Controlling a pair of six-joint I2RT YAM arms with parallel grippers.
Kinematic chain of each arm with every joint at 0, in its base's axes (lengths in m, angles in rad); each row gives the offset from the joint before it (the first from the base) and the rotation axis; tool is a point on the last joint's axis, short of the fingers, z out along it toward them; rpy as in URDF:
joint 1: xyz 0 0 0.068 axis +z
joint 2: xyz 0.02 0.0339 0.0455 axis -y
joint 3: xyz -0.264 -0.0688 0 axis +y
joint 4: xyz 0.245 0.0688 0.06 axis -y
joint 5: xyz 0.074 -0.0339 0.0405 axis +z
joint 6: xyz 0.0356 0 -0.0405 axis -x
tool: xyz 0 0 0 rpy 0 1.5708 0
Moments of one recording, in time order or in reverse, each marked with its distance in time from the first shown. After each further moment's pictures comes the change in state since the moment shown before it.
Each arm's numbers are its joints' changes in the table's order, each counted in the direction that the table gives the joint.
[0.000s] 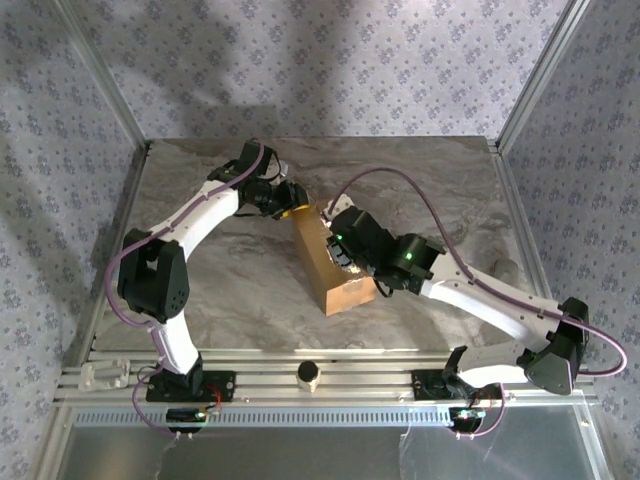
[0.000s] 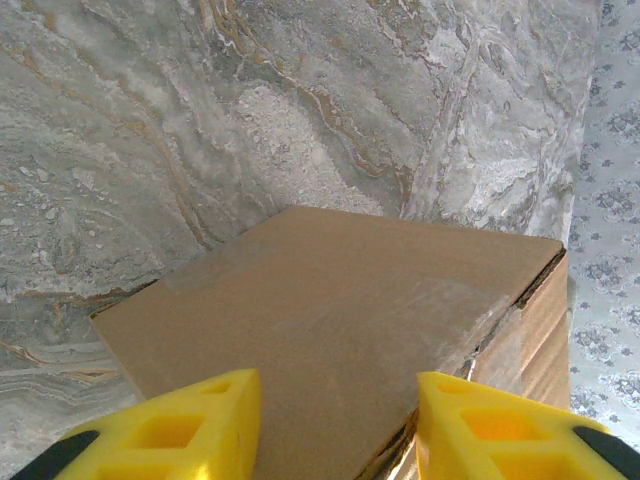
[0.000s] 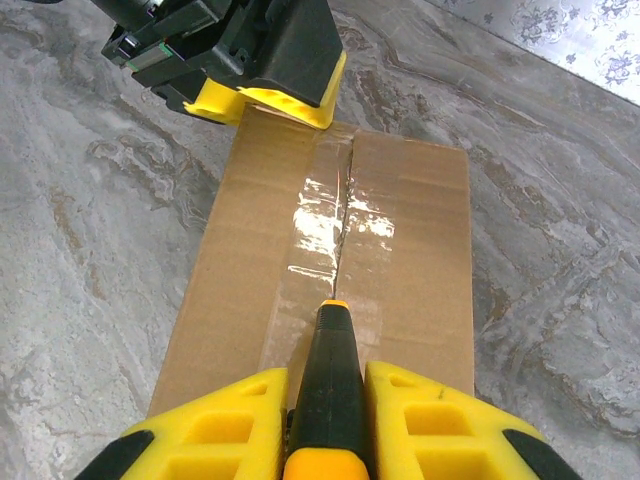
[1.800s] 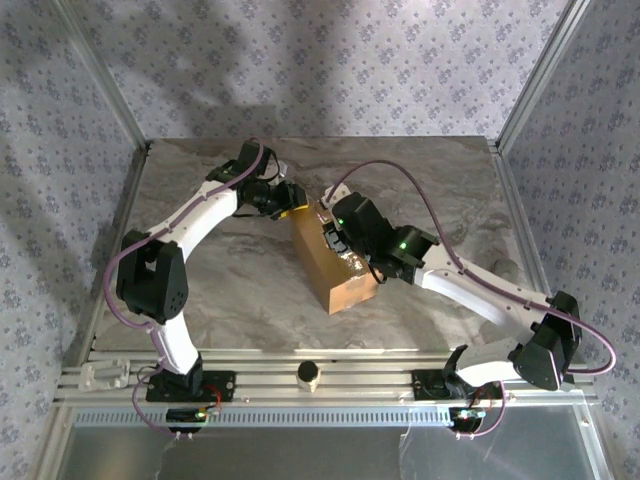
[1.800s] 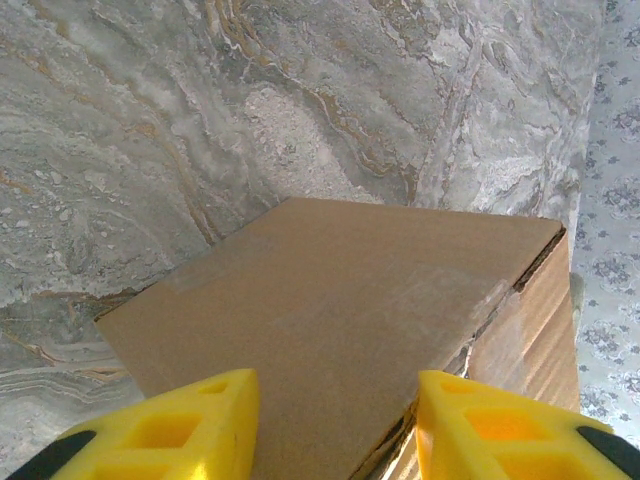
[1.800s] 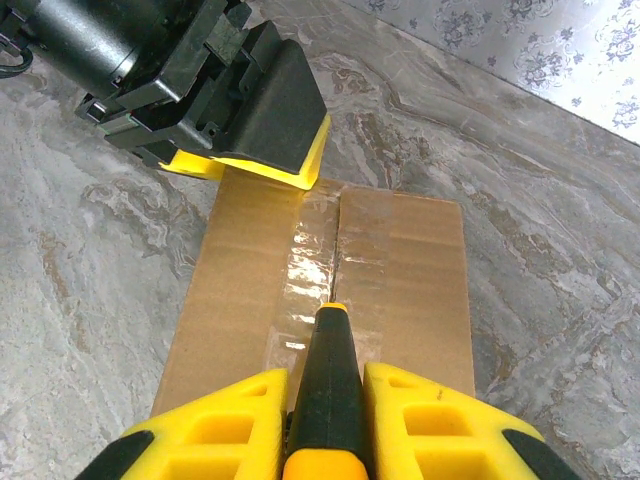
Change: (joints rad) left arm 0.003 0.011 0.007 -0.007 0.004 -0.021; right arm -0.088 -0.051 0.013 0.157 0.074 0.094
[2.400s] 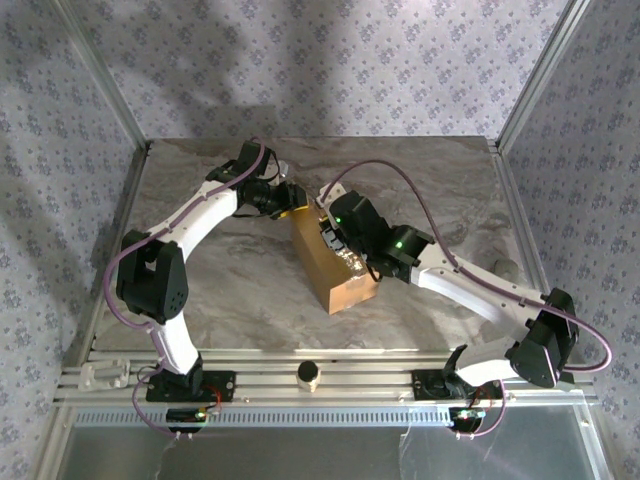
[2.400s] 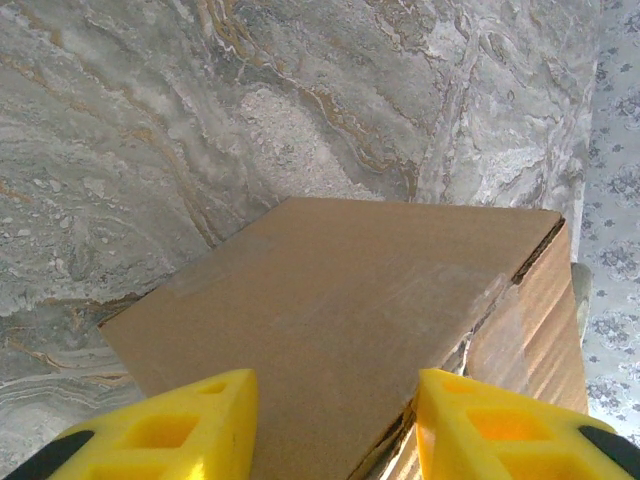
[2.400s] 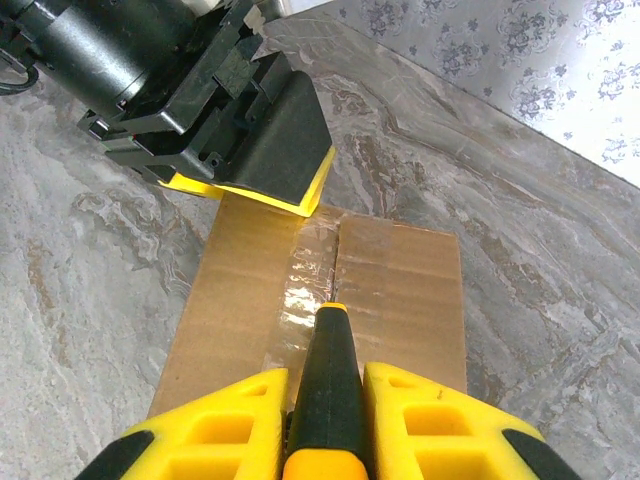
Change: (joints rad) left arm 0.000 0.001 0.000 -0.002 -0.003 -0.037; right arm 0.000 -0.022 0.001 0.056 -0.011 0.065
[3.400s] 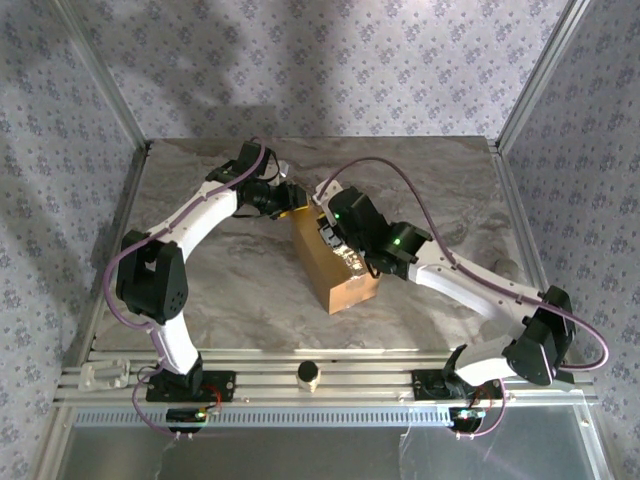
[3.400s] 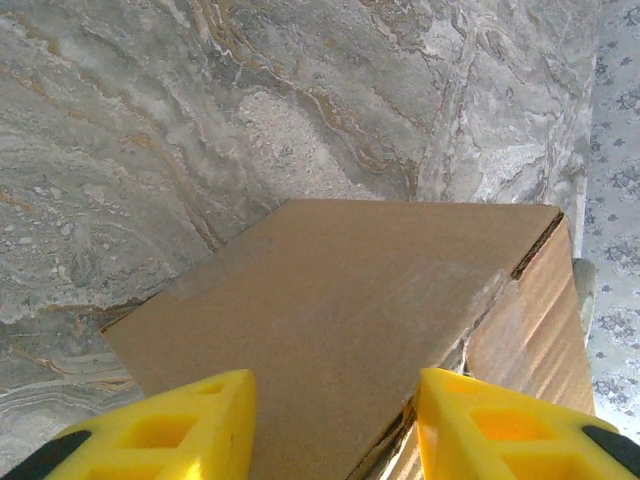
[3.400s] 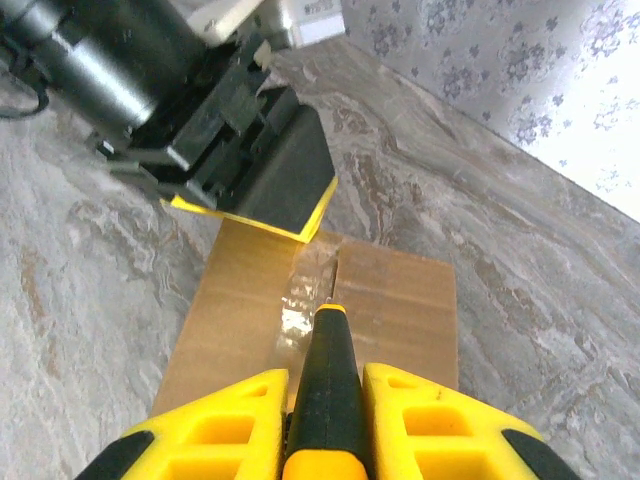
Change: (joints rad) left arm 0.000 0.002 0.004 0.005 -0.001 -0.023; right arm -0.008 -0.018 -0.021 0.018 0.008 0.060
